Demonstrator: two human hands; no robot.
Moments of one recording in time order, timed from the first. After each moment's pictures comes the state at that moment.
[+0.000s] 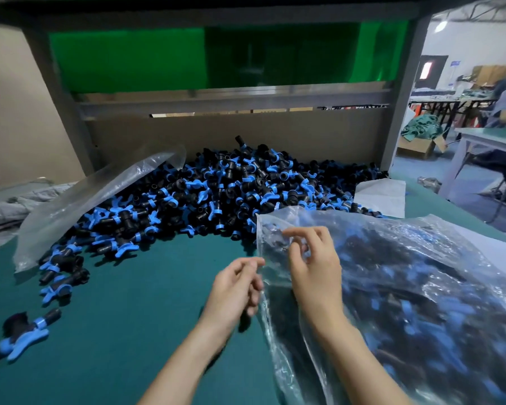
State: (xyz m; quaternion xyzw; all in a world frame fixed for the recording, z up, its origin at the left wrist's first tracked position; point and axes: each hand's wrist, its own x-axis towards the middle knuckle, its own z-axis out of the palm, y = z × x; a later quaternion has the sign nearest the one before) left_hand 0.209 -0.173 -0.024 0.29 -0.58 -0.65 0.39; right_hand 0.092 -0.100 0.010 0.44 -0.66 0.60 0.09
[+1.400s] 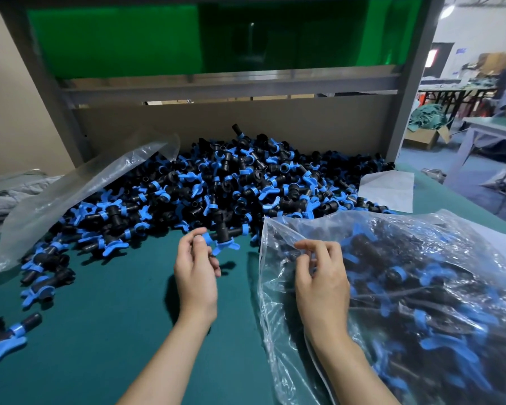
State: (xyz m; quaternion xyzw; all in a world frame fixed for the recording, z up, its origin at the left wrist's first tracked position) left_hand 0.207 -0.217 -0.019 0.37 -0.50 -0.49 0.61; right_hand 0.078 -0.108 -0.029 0.37 -0.74 0.55 0.11
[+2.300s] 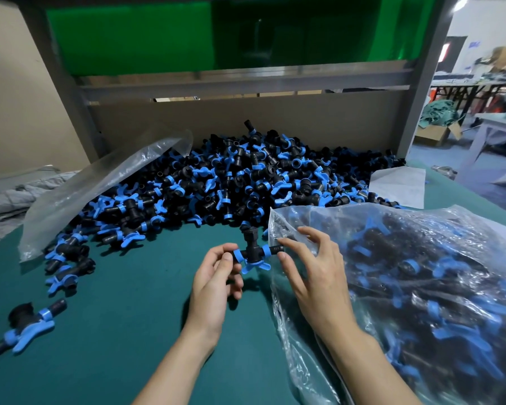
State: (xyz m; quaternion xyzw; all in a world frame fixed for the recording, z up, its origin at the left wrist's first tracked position) left_hand 0.241 -0.178 -0.015 0.31 -0.53 -0.62 0.48; right_hand 0.086 -0.104 -0.031 0.54 -0.70 0.44 0.18
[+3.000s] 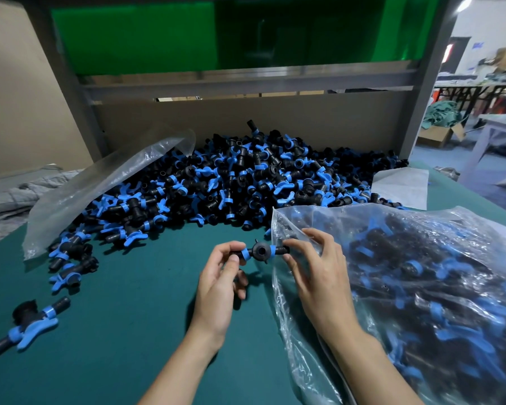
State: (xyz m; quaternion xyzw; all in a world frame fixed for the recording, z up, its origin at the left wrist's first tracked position) left_hand 0.241 -0.173 -0.015 0.30 -0.57 -0.58 0.49; right_hand 0.083 -0.106 -0.034 0.54 -0.70 0.44 0.18
